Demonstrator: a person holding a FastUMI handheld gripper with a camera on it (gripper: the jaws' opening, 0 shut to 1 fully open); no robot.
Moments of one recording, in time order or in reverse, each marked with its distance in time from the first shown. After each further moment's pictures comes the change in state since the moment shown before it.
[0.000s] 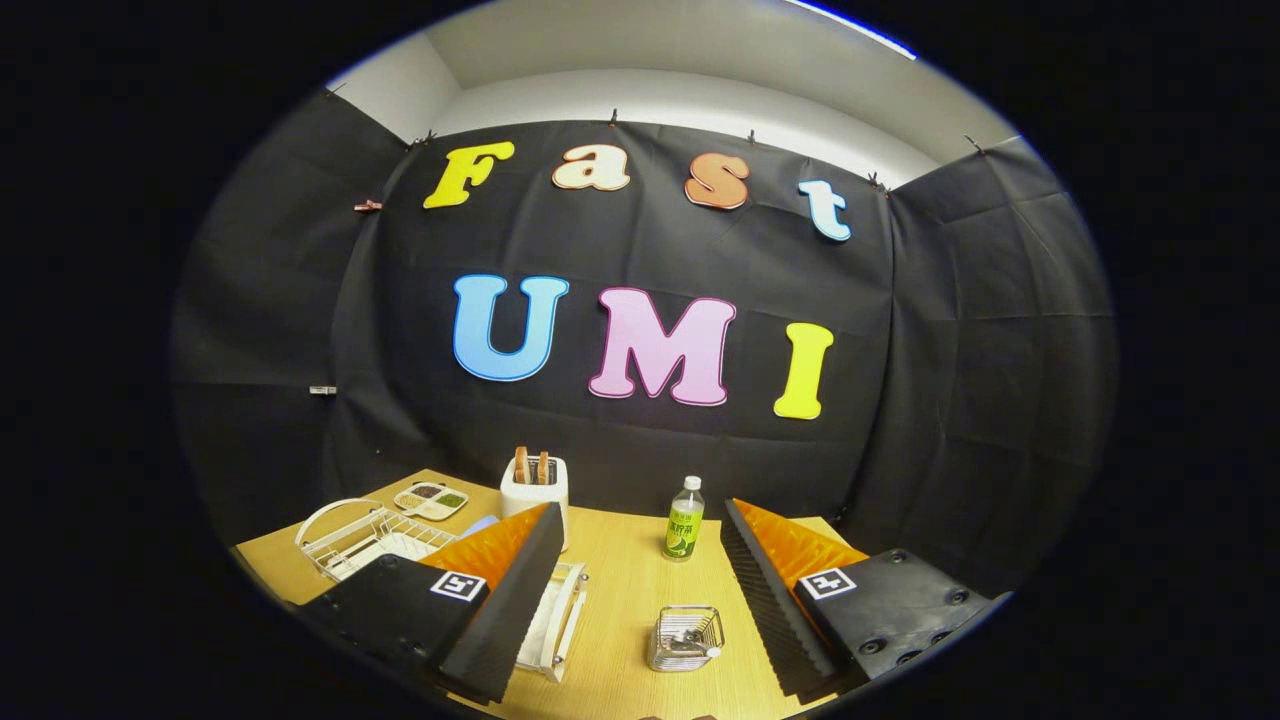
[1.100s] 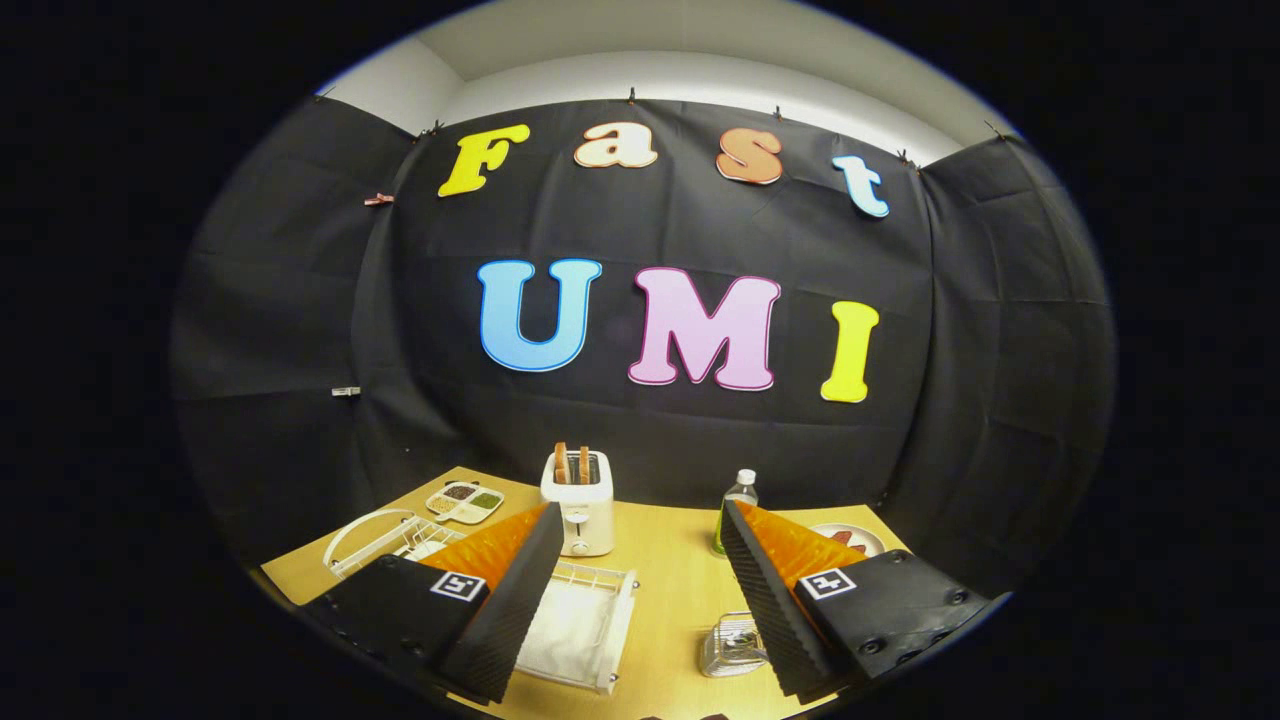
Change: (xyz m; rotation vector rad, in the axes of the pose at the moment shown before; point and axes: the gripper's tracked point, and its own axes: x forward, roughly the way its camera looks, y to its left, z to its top) arm 0.057 0.065 0.002 0.043 0.092 0.091
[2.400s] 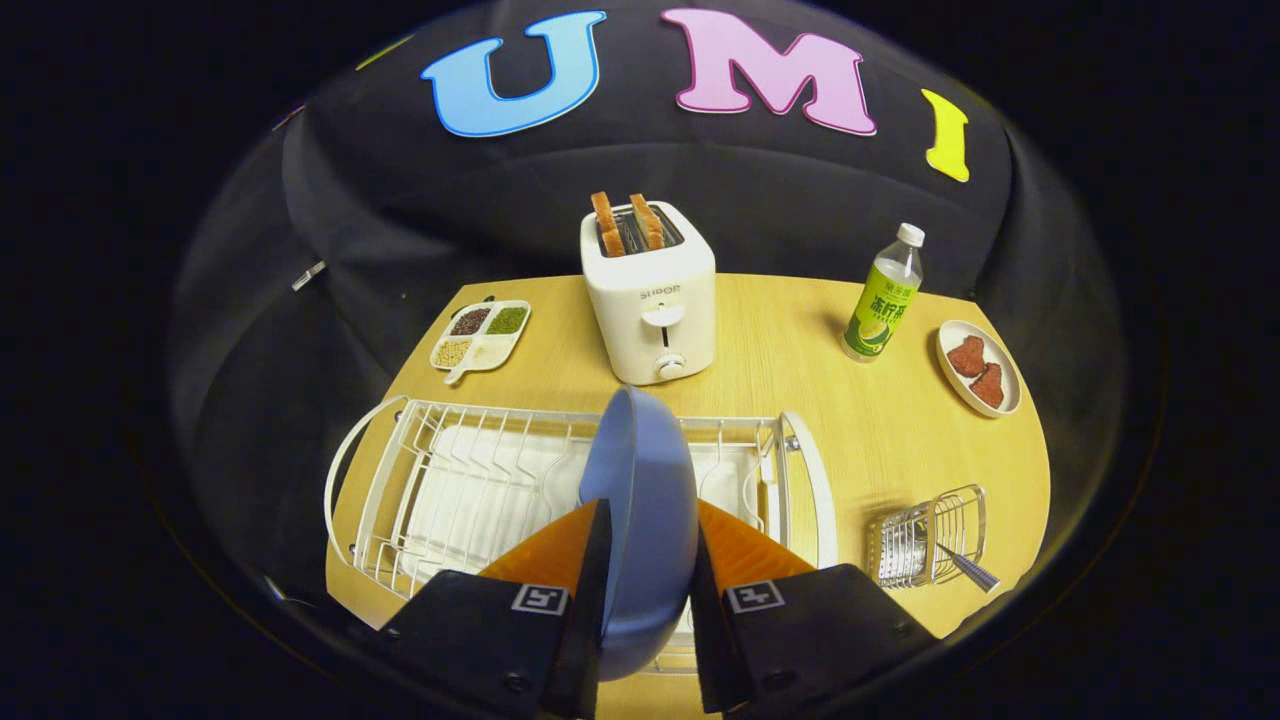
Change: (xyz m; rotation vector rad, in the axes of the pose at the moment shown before) arm 0.116 0.107 -0.194 0.164 0.763 0.028
